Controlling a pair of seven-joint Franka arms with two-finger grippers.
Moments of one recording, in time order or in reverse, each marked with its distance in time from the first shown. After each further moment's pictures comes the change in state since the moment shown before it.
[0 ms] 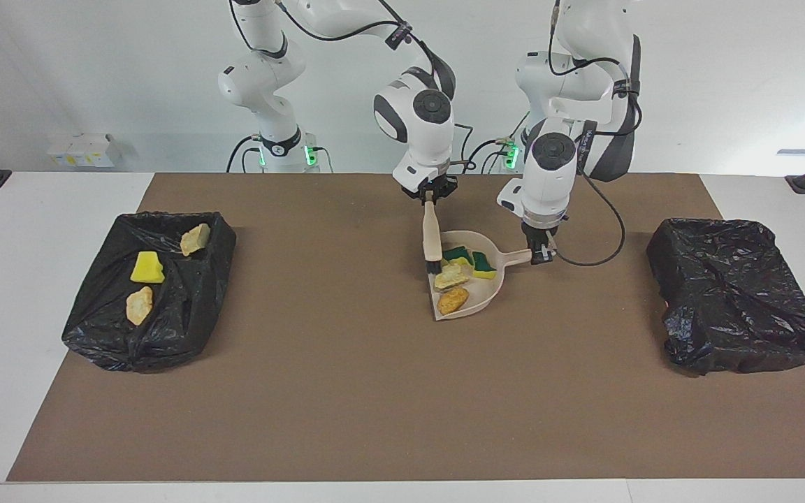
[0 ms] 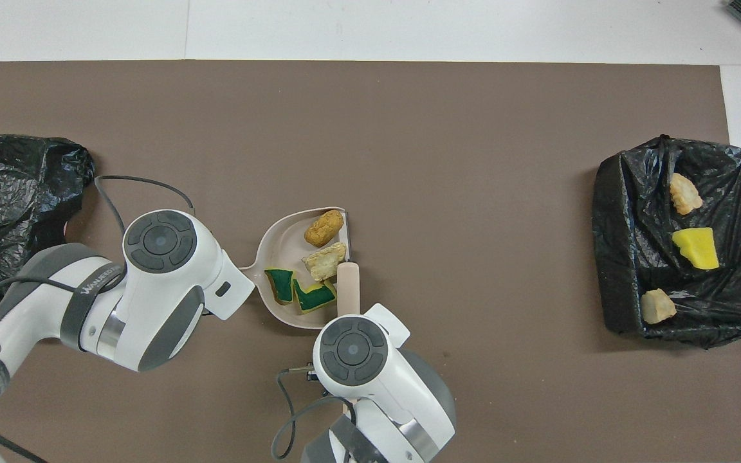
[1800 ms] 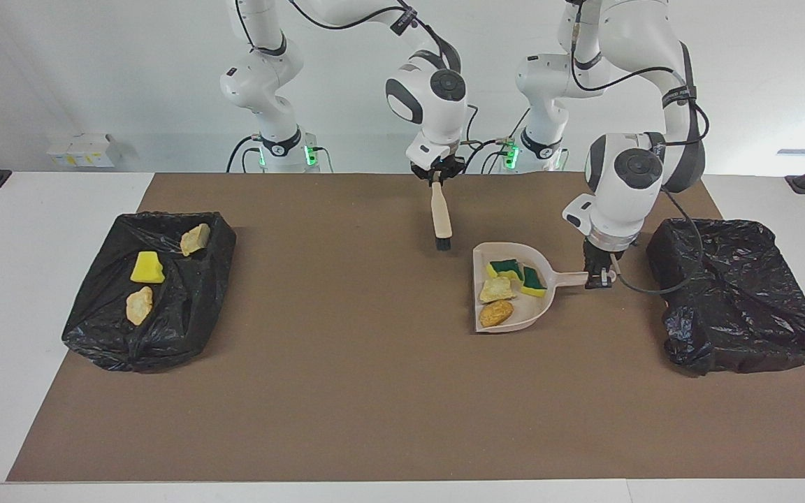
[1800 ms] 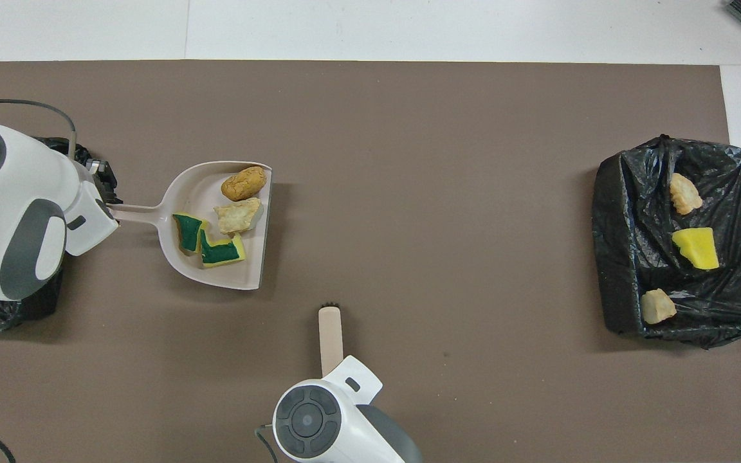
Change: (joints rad) left arm 0.306 0.087 0.015 0.249 0.006 0.001 0.526; right arm 0.147 -0.013 0.001 -0.063 -0.005 0.029 0.098
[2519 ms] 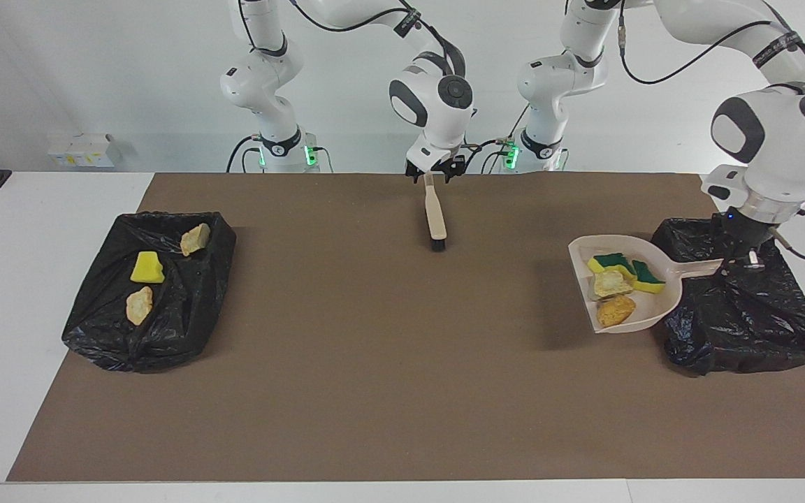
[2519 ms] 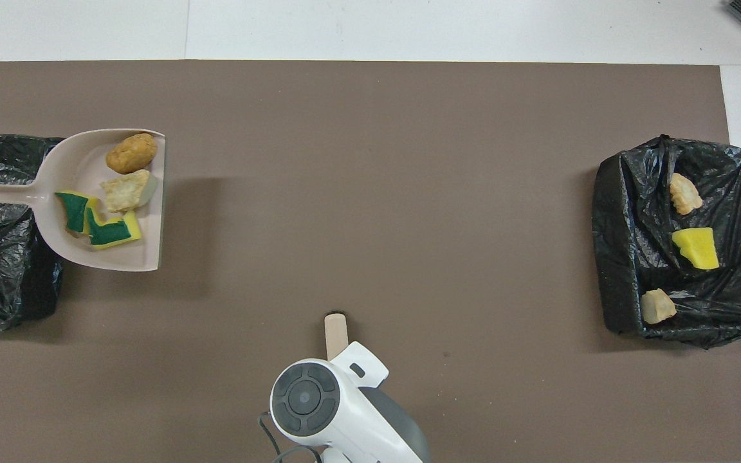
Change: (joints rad) left arm 0.274 0.006 0.004 0.204 -0.072 -0.134 0.256; right arm -0.048 -0.006 -0.011 0.097 -0.029 -0.154 -0.001
